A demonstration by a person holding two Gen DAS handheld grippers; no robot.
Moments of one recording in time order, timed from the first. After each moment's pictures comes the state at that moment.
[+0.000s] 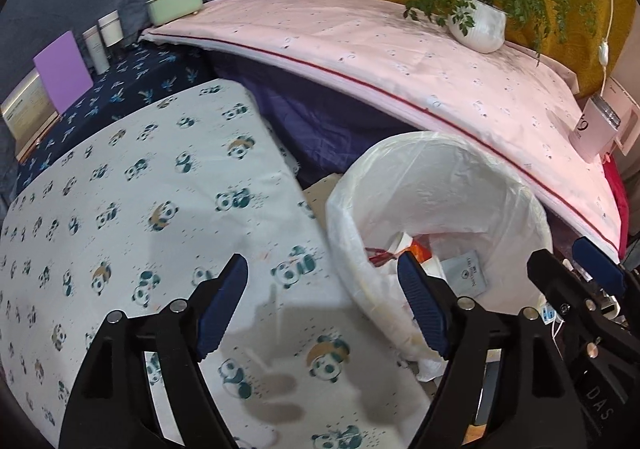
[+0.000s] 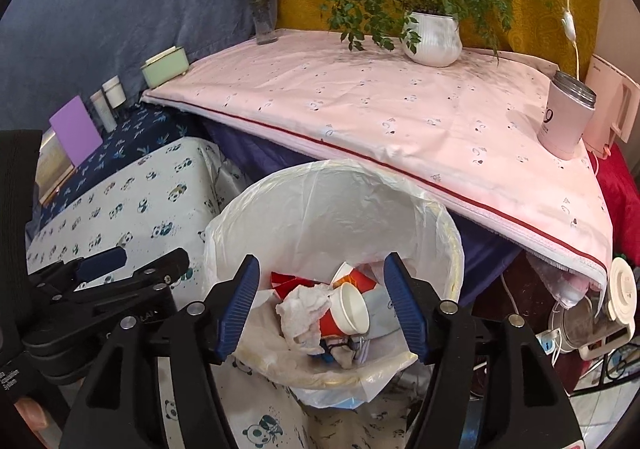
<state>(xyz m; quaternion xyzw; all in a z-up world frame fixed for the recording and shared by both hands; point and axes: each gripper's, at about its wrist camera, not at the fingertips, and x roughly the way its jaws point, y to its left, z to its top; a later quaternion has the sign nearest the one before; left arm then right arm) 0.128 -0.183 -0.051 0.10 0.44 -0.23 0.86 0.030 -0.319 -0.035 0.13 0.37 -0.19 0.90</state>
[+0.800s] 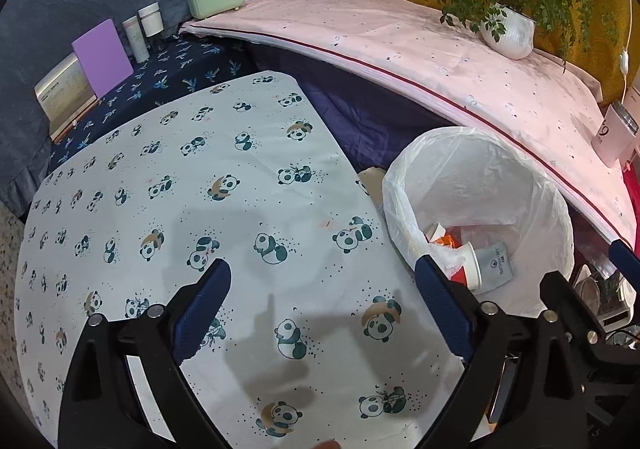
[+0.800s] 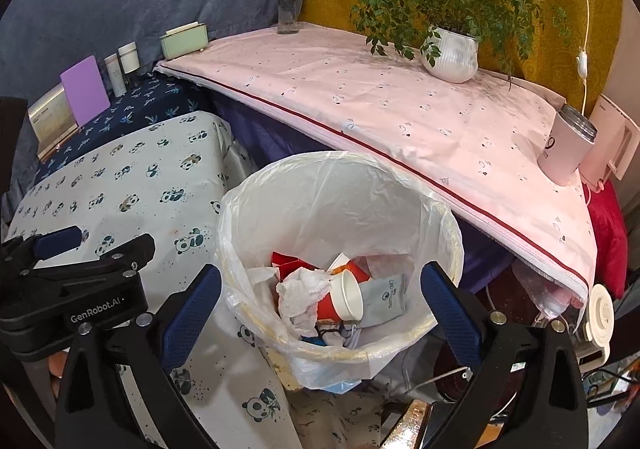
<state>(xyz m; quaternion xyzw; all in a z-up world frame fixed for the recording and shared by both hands) 0.111 -0.144 -0.043 0.10 0.44 -0.18 0.87 0.021 -0.282 -0.032 0.07 0.39 -0.19 0.90</state>
